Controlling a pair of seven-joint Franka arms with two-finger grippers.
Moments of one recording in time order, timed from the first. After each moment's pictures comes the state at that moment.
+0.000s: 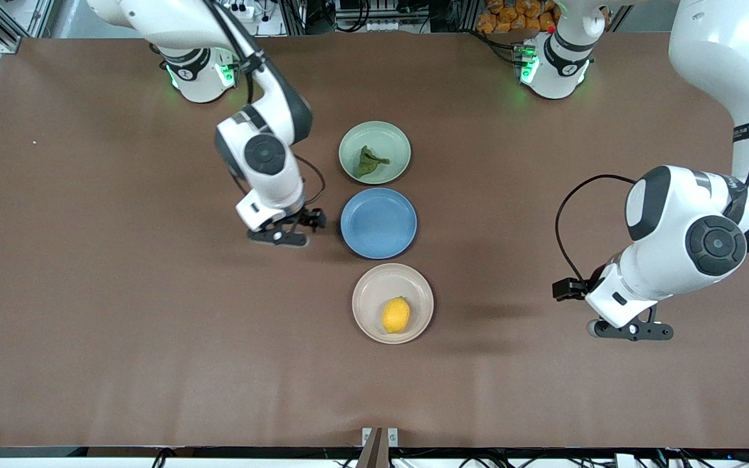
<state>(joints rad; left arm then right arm) 0.01 0.57 -0.26 -1.36 0.13 1.92 -0.20 0.48 0.40 0.04 -1.93 -0.09 2.29 0.68</state>
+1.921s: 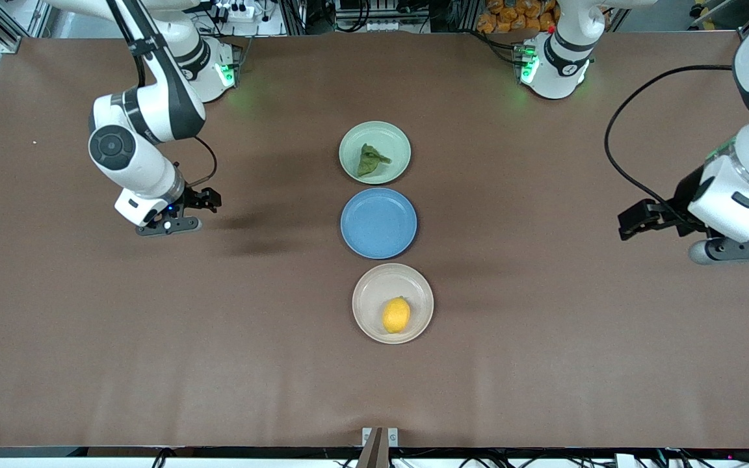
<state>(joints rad) -0.17 0.26 -0.02 -1.30 0.00 1.61 -0.25 0.05 0.06 0.17 -2.30 -0.09 2.27 0.12</state>
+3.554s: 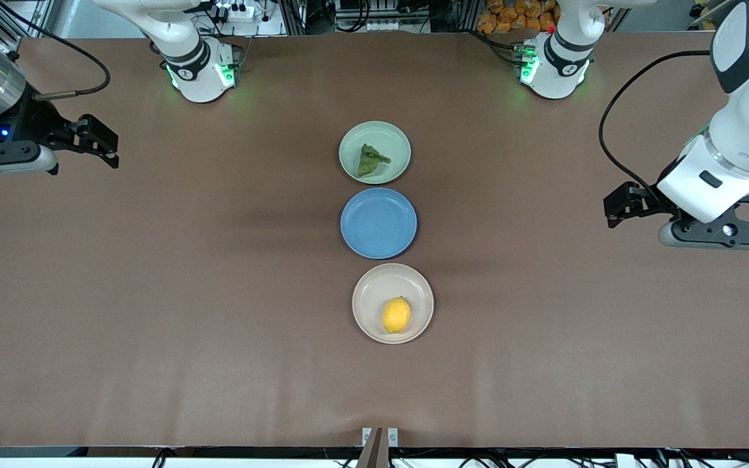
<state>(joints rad) -0.15 0.24 -0.08 -1.30 0.07 1.60 -0.16 0.02 -0.03 0.13 -1.56 -0.02 1.55 0.03</state>
